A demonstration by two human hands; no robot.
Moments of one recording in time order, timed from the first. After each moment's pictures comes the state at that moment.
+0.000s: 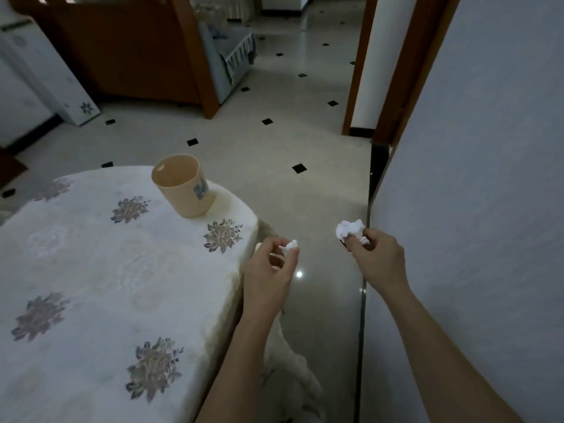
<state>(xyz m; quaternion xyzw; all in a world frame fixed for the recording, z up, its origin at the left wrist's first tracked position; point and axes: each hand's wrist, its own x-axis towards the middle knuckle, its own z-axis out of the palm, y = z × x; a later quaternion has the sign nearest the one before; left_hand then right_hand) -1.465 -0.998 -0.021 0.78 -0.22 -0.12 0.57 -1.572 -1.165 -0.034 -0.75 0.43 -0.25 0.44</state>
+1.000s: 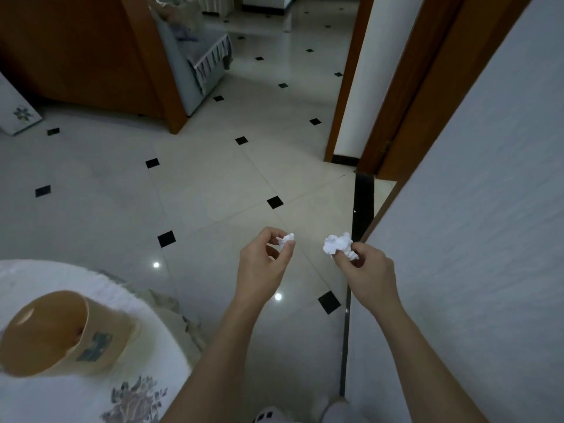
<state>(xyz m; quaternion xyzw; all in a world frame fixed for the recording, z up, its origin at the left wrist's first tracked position) -1.203 -1.355 -0.014 0.78 -0.25 -0.16 0.56 -1.346 -1.488 -0.024 -0.78 0.40 -0.24 0.41</state>
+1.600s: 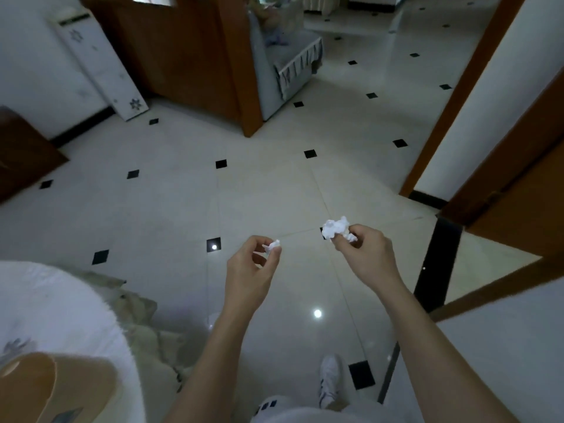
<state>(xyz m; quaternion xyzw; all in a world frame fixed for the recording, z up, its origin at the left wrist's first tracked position) -1.028 -1.487 -0.018 0.84 -0.09 -0.03 0.53 -1.089 -1.696 -0.022 -0.83 0.27 -0.14 0.47</state>
